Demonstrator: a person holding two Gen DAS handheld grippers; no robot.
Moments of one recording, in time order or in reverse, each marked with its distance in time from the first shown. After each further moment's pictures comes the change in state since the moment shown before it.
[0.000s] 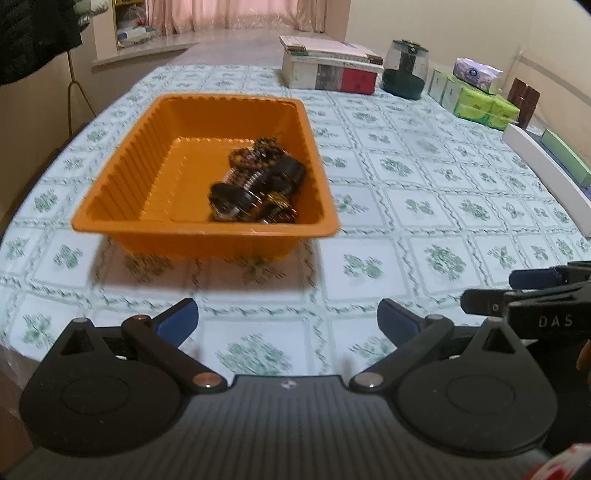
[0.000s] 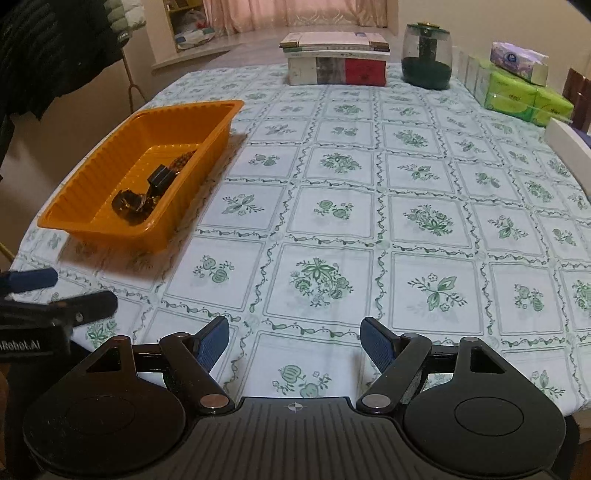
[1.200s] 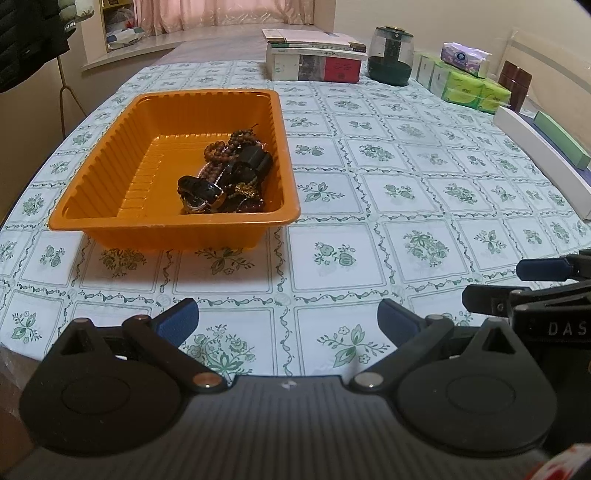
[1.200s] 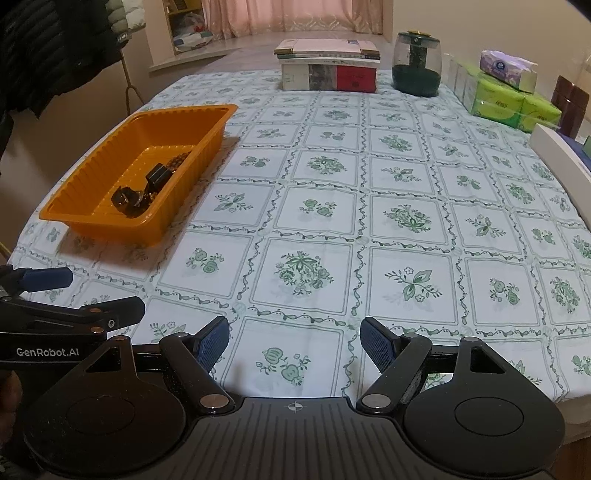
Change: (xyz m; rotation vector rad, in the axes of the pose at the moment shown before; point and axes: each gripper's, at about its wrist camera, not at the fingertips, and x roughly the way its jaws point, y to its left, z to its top) left arm 0.003 -0.028 -0.004 0.042 0.016 0.014; right arm -0.019 -0.004 -0.012 -0.014 -0.016 -0.023
